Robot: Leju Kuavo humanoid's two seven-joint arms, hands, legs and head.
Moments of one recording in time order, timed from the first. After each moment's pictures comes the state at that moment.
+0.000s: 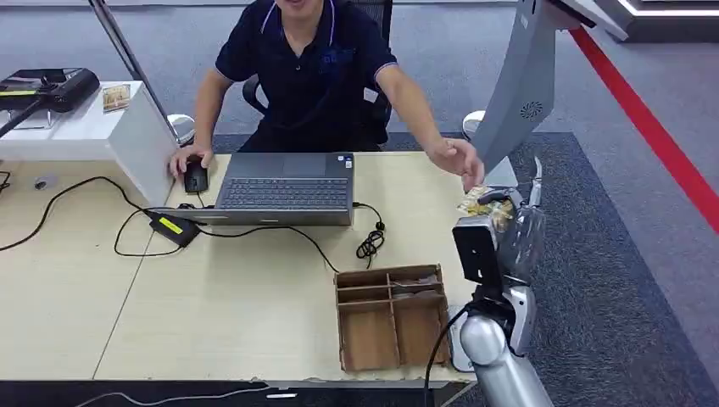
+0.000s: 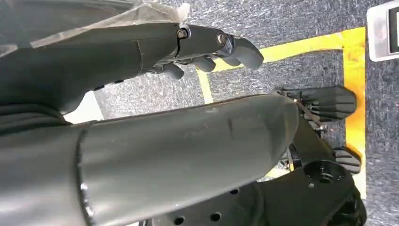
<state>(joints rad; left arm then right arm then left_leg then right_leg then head) -0.13 0.25 -1.00 -0.30 0.99 -0.16 0.28 -0.26 0.07 0.28 -1.42 0.73 -0.70 -0.12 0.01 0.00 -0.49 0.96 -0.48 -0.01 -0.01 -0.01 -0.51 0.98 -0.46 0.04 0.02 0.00</state>
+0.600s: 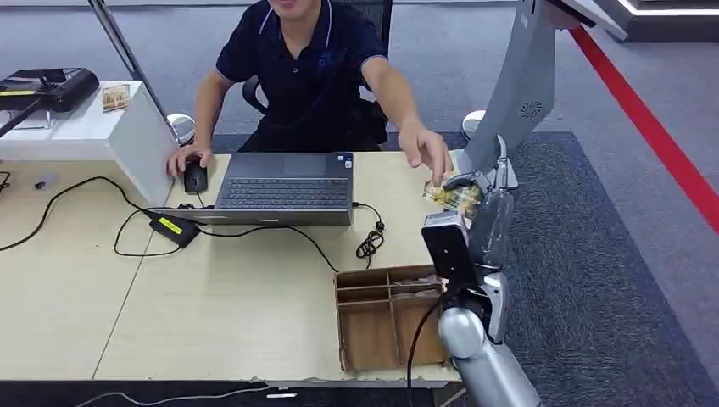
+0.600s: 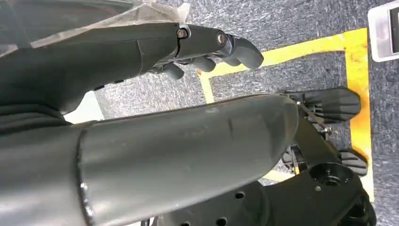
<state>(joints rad) -0.13 0.25 -1.02 -0.30 0.97 -0.17 0.28 -0.33 0.09 0.40 -1.40 0.69 -0.70 -0.16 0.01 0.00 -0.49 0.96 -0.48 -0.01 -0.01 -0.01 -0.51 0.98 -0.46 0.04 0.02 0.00</state>
